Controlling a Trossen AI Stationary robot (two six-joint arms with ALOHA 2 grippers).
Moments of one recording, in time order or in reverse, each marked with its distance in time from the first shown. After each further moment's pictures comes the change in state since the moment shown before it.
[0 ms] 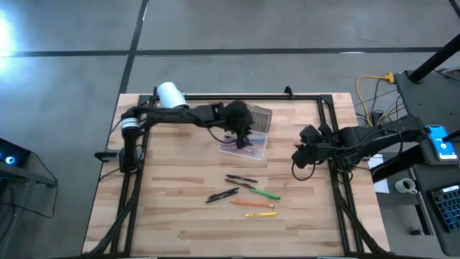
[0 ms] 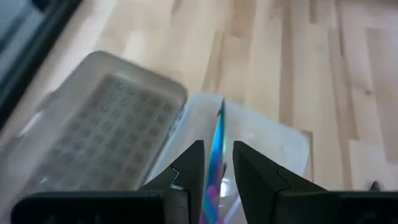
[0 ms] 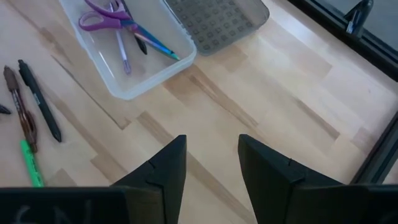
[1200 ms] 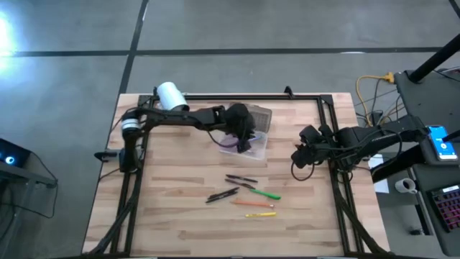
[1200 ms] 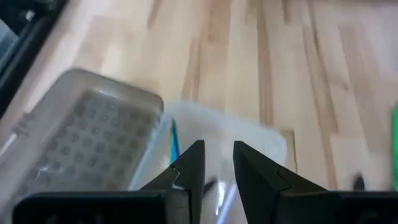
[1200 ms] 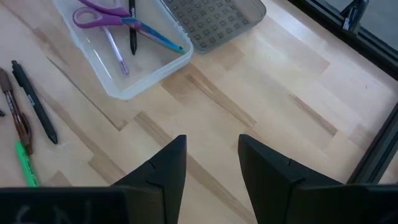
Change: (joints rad) left arm -0.023 -0.031 -0.056 0.041 0.005 0.057; right arm 0.000 0.007 -0.002 -0.007 0.007 0.021
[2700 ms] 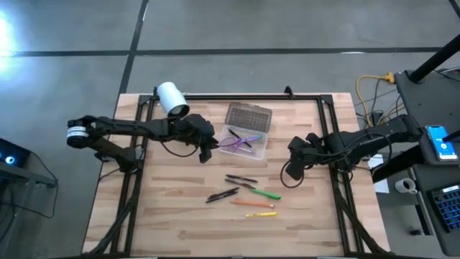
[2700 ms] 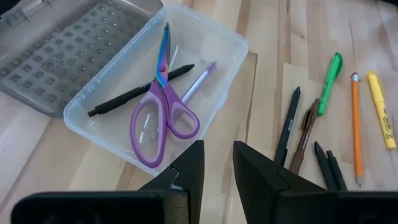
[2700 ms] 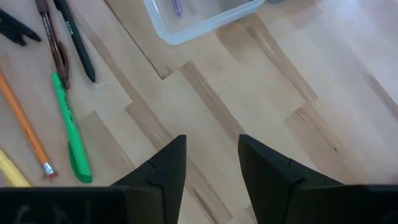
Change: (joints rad) left arm -0.027 -0.574 -0.659 0.128 0.009 -0.215; right arm 0.000 0.132 -0.003 0.105 -0.239 -0.130
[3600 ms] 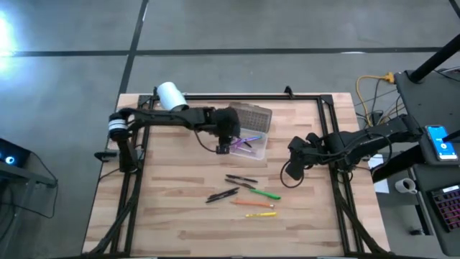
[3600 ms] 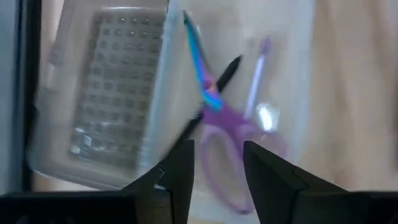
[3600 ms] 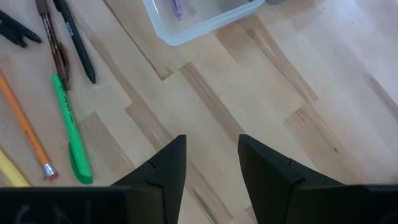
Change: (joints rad) left arm 0.030 0.468 0.586 -0.419 -0.159 0.535; right arm 0.000 -0.001 0.000 0.002 0.002 0.005
